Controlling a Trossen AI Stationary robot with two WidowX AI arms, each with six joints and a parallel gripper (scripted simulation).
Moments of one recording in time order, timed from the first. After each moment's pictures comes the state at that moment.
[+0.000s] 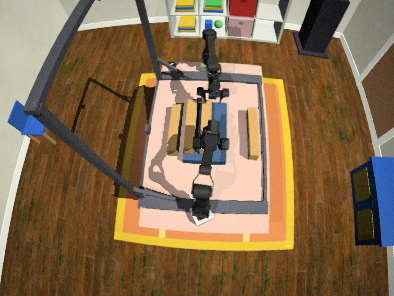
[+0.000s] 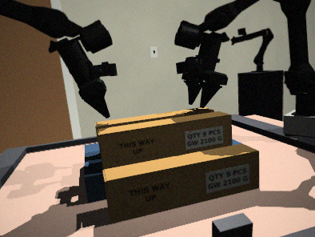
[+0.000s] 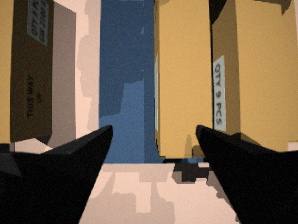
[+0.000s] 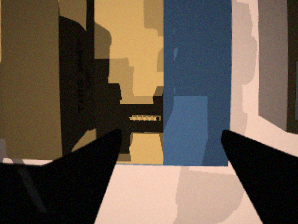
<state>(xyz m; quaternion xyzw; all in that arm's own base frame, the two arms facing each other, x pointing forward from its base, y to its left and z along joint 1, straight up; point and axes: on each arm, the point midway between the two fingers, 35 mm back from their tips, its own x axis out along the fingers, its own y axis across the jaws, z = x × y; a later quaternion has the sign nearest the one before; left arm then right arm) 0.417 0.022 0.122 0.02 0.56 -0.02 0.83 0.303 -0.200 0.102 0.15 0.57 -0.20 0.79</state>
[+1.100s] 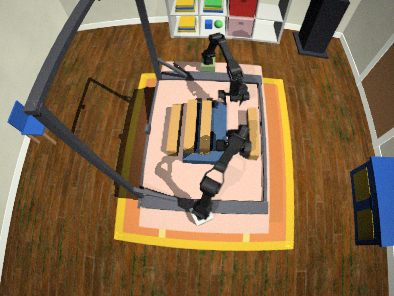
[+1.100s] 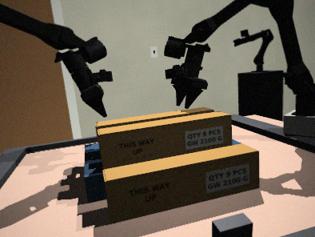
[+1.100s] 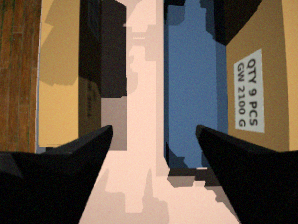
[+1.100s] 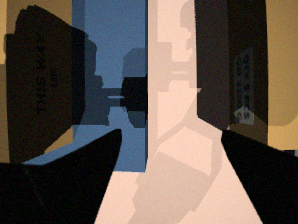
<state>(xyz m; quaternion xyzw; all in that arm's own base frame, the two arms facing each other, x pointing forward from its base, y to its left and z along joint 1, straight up) 0.422 0.144 0.103 0.01 0.56 -0.02 0.83 0.245 -0.304 0.083 0.15 0.56 -0.20 0.79</state>
